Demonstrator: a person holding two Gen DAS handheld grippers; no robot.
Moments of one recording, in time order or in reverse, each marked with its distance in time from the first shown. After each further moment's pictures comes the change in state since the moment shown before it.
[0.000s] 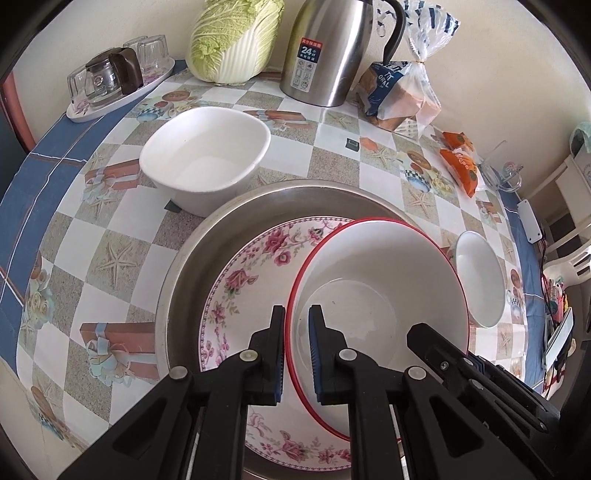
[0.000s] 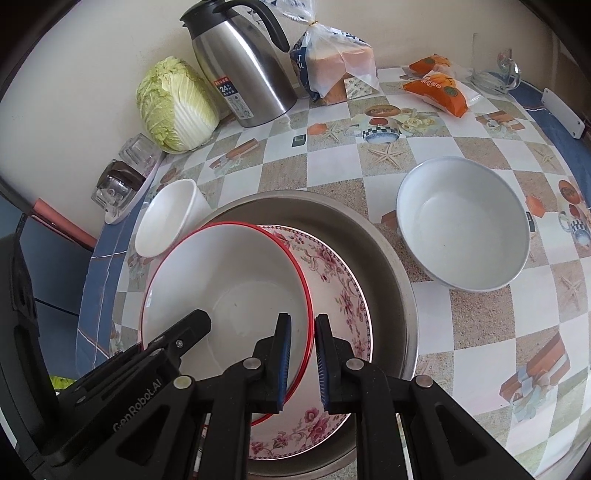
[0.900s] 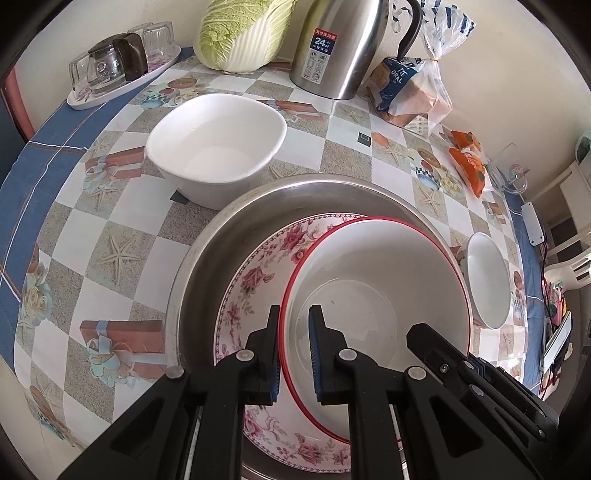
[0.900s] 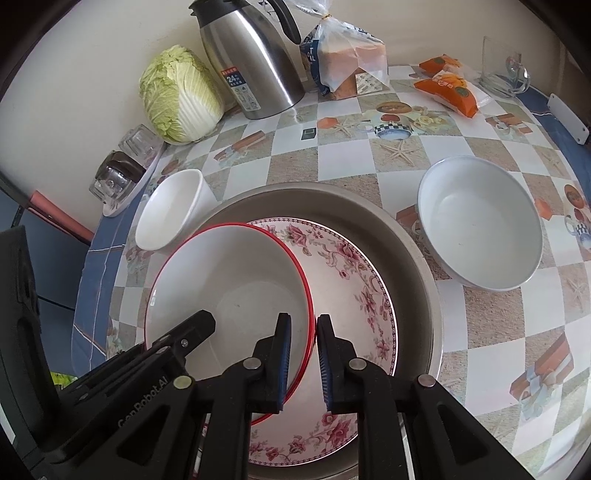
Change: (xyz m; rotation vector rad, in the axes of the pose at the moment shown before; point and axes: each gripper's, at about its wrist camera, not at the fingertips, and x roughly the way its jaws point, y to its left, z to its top) left arm 0.008 0.012 0.004 -0.020 0.035 -0.014; right arm 0.008 0.015 -0.001 -0.013 0.013 -0.018
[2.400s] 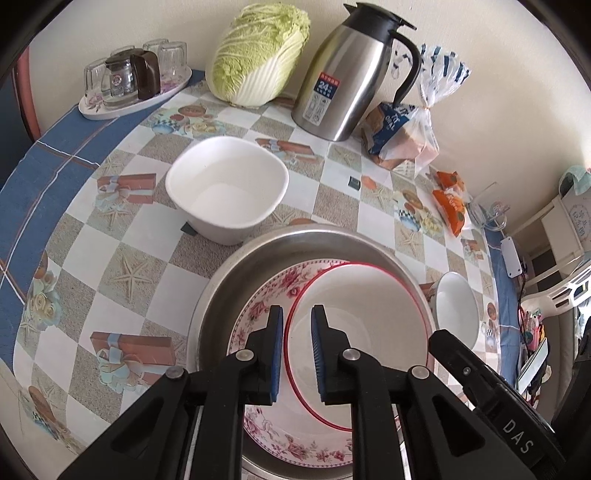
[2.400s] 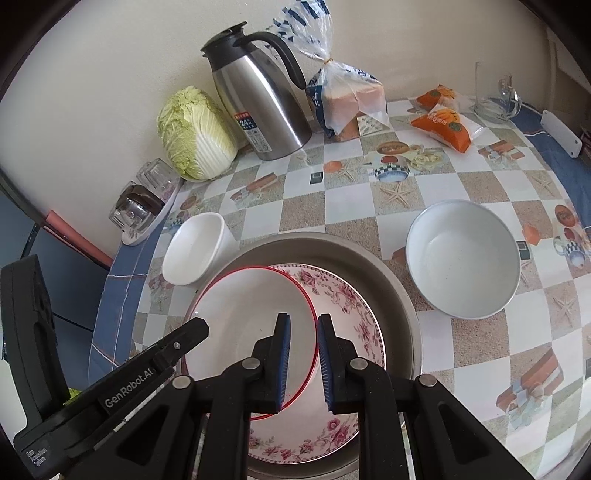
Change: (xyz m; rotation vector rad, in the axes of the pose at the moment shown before) left arm -0.040 0.011 0.012 -0.061 -0.108 -0.064; right arm -0.044 0.001 0.012 0.009 -0.121 0.051
